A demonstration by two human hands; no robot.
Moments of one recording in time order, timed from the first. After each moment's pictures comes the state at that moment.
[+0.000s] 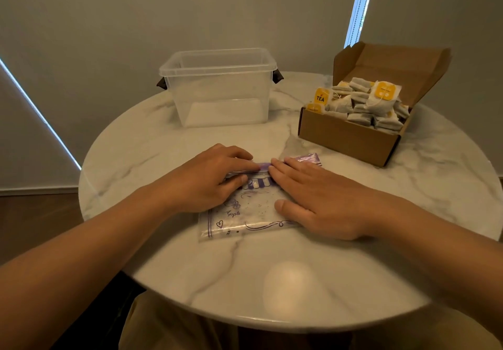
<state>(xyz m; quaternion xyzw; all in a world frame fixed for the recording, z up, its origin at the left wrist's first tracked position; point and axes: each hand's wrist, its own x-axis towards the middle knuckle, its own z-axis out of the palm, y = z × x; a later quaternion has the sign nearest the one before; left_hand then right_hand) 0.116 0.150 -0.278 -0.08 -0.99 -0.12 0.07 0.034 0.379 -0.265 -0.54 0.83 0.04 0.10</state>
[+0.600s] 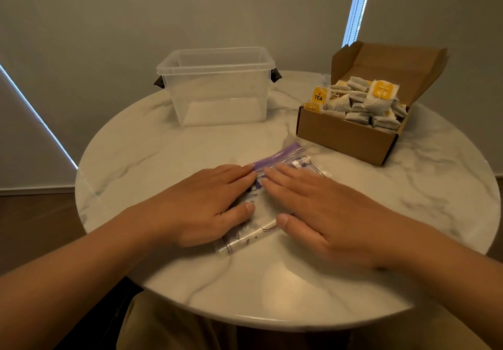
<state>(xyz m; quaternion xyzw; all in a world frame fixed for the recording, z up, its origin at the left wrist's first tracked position) 0.152 0.176 -0.272 -0.07 -1.00 -0.03 -0.05 0.061 0.396 -0.264 -0.58 0.81 -0.02 0.03</state>
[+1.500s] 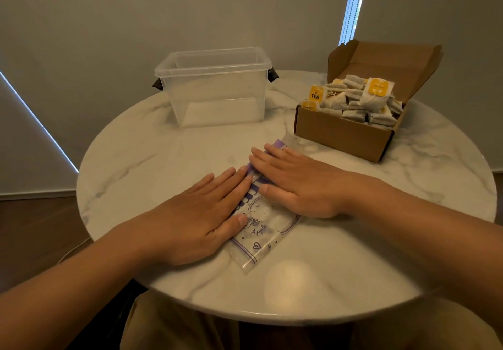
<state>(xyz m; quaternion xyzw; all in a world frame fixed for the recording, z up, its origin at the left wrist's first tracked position) 0.170 0.181 -0.280 -0.06 -0.99 0.00 -0.12 0.020 0.353 -0.270 -0.57 0.82 0.02 0.07</state>
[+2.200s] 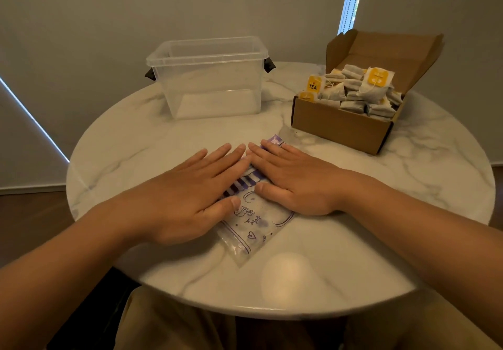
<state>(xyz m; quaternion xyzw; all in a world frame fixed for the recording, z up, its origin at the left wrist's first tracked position) 0.167 0.176 -0.261 -0.08 -0.99 0.00 -0.08 0.012 0.352 -0.286 -0.57 0.82 0.01 0.07</state>
